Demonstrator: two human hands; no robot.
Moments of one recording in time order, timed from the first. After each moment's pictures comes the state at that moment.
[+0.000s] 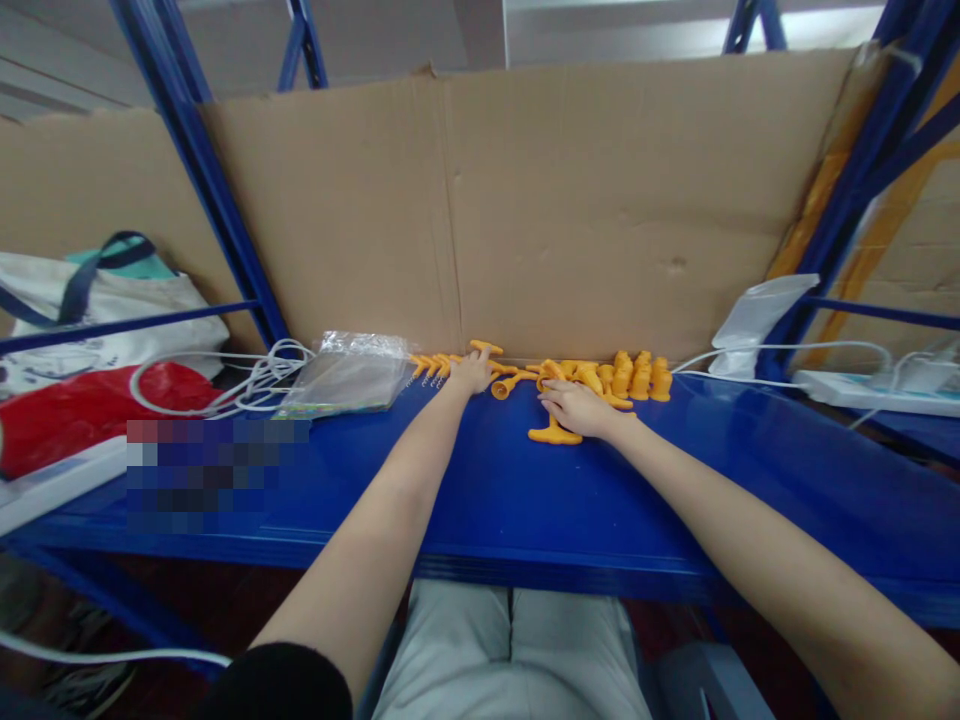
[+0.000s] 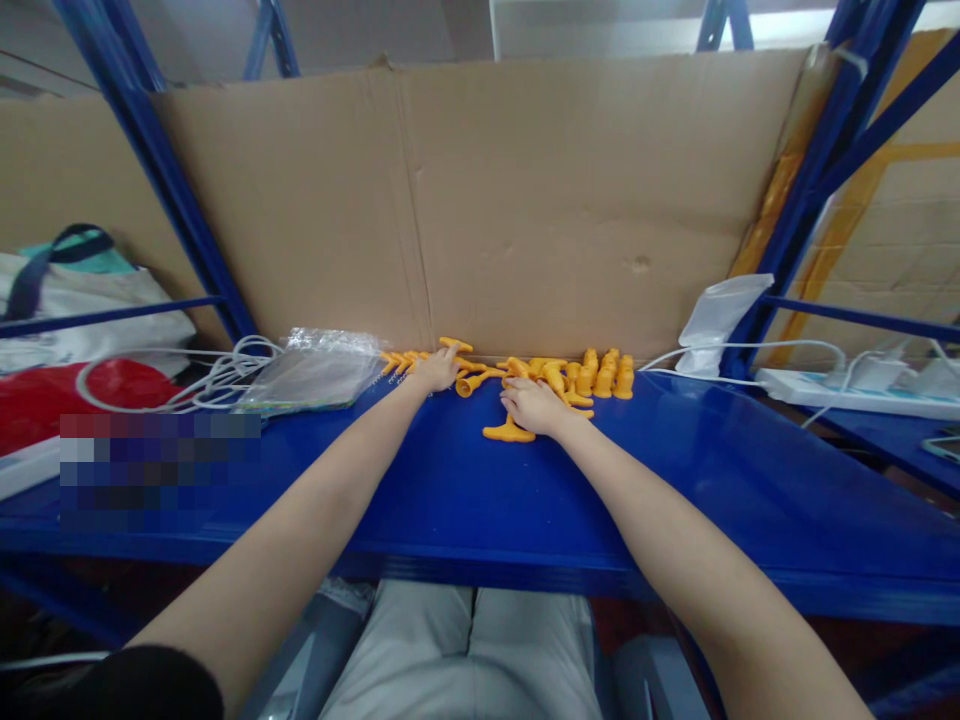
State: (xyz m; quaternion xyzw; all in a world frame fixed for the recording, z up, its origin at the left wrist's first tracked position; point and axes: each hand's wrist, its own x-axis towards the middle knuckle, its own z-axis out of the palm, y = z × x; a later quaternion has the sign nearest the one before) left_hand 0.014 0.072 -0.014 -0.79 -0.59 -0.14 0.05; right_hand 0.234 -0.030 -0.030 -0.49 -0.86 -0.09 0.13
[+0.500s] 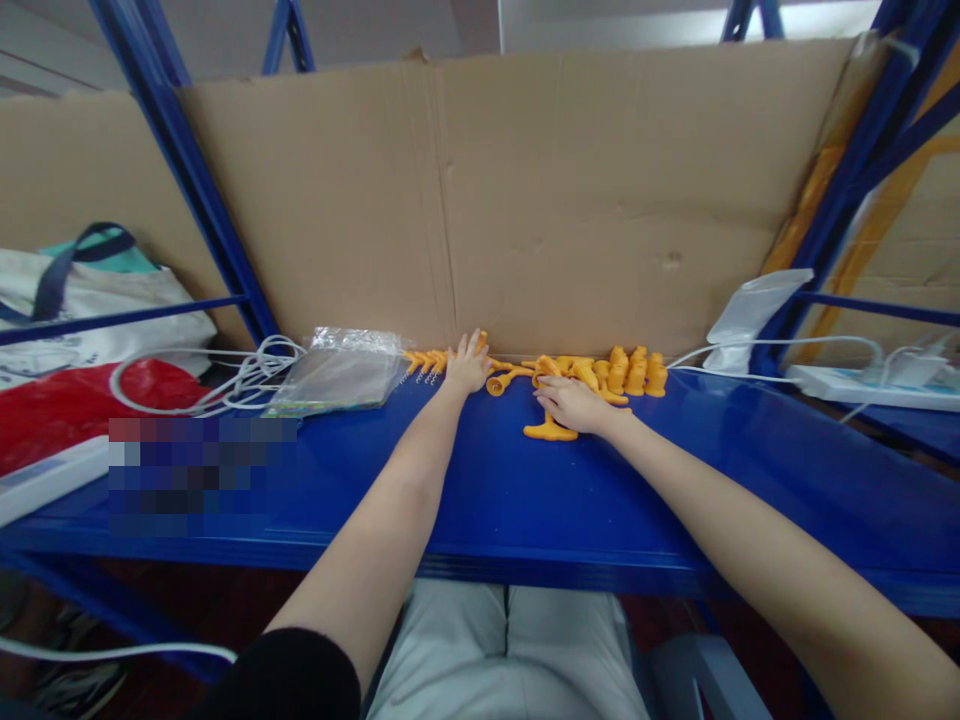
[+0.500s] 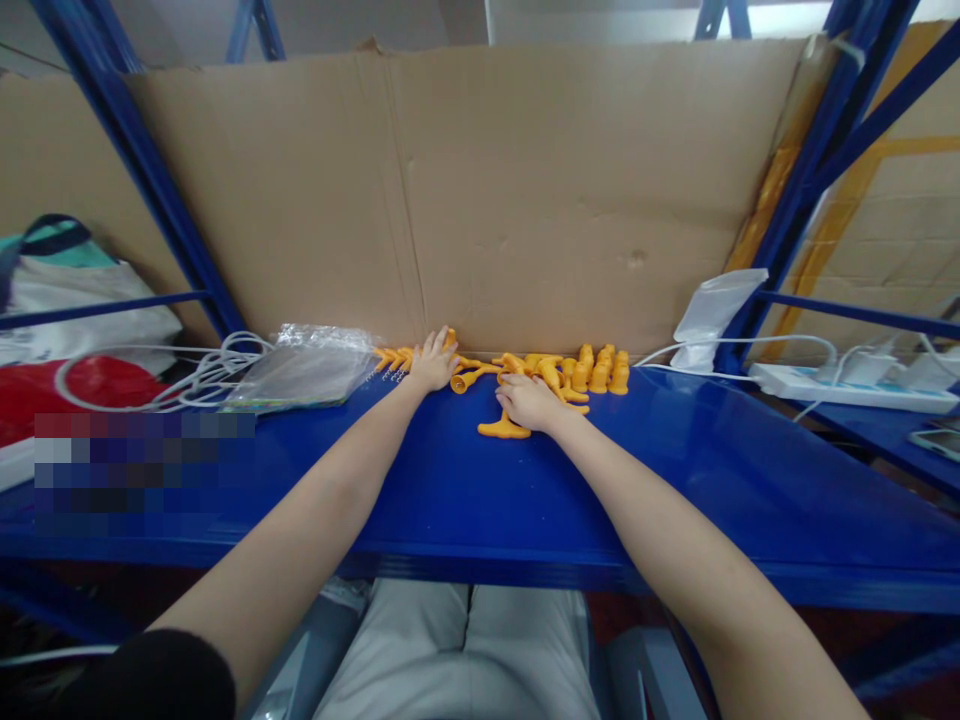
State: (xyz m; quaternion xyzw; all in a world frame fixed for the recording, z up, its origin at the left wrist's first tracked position) left_hand 0.019 0.066 -0.018 -0.78 -0.60 -0.14 0.13; right_hand 0.230 -0.038 -0.023 -0.50 -0.85 -0.09 0.12
